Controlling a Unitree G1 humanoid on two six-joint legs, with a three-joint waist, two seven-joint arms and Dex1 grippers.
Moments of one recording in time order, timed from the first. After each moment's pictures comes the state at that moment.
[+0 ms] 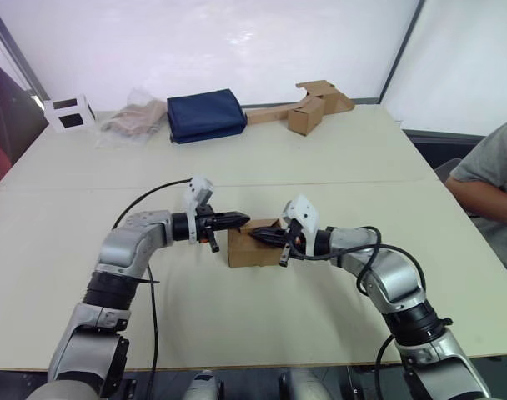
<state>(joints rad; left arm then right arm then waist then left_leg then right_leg) -0.66 0.45 -0.06 0.17 -0.47 0.64 -1.04 -0.51 -0.41 0.22 -0.14 0.31 0.58 0.81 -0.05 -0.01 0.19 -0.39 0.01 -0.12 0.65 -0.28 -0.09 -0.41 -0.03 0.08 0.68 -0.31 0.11</state>
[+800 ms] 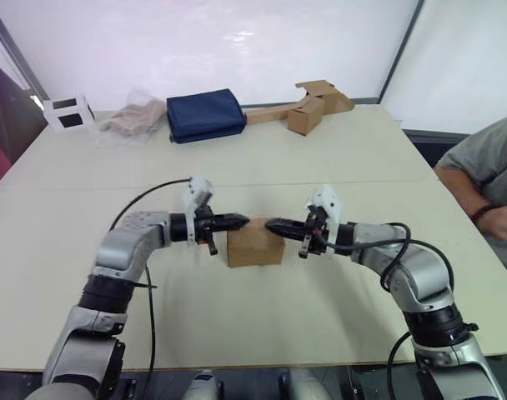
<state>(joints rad) -0.65 0.47 -0.03 0.10 -0.49 0.67 -1.03 -0.50 -0.47 0.07 -0.22 0.45 0.67 0.82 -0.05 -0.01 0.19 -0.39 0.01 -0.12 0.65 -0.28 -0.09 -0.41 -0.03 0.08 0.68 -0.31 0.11</state>
